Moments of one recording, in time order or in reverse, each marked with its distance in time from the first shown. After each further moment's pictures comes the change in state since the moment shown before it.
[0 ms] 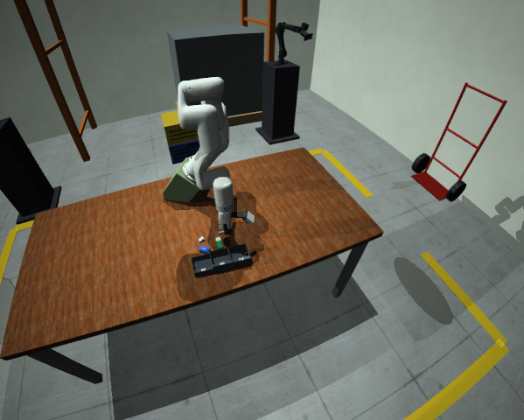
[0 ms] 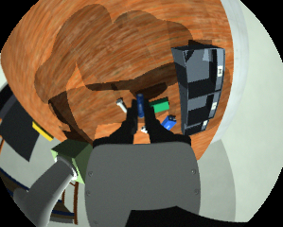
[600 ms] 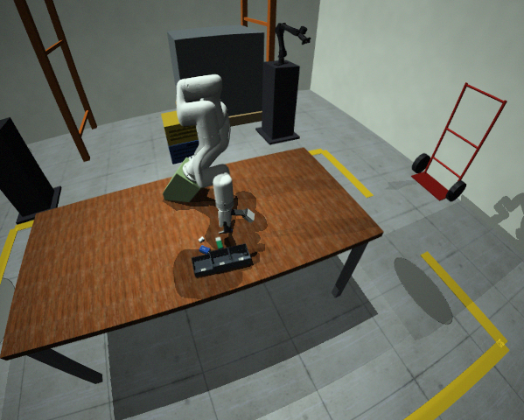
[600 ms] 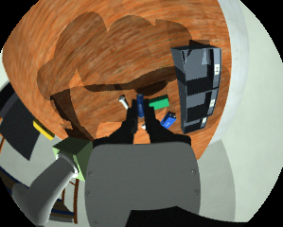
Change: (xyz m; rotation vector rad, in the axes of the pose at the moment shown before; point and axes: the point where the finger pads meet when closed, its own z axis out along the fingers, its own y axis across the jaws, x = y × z) arm 0.001 -0.002 -0.012 0.007 0.000 0.000
